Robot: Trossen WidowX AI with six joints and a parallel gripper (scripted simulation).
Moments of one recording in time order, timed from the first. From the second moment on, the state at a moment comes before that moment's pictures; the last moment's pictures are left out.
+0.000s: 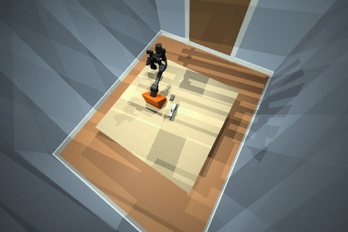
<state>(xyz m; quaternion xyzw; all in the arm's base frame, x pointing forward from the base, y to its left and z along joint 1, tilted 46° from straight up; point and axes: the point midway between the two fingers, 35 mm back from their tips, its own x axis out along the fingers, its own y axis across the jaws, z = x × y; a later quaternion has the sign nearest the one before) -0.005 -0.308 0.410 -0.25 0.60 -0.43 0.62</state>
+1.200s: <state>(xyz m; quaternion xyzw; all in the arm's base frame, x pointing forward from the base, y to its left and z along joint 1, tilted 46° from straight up) 0.277 -0.096 0.008 0.20 0.60 0.28 0.72</state>
